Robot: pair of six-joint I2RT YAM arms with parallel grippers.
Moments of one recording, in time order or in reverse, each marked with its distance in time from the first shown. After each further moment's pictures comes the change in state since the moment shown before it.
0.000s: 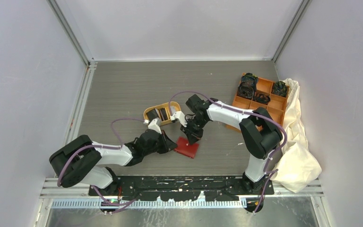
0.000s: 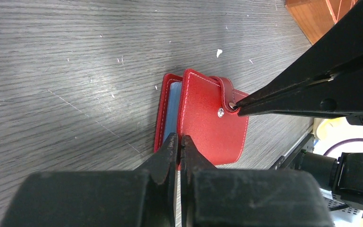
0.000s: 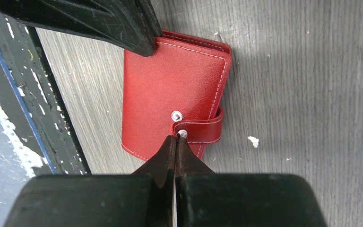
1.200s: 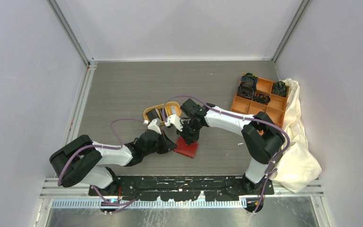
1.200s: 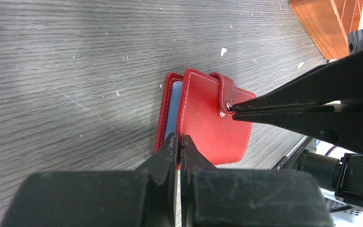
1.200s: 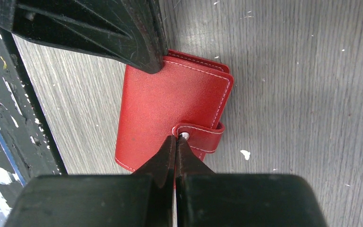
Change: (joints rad) left arm 0.000 -0.001 -0.008 0.005 -0.003 0.000; right arm 0.113 -0.058 -0.041 0.101 0.134 0.007
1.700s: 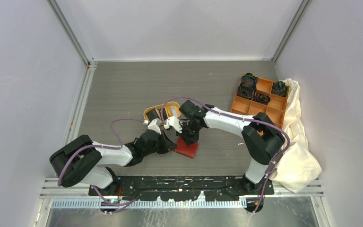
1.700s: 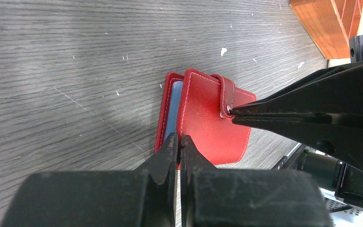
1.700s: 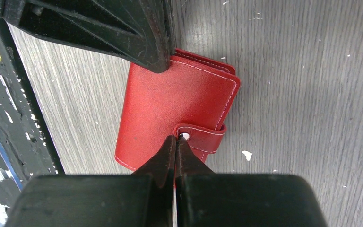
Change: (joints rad) left arm 0.000 0.000 0.000 0.000 0.000 0.000; right arm 0.021 -0.005 -0.002 -0.008 0.019 -0.026
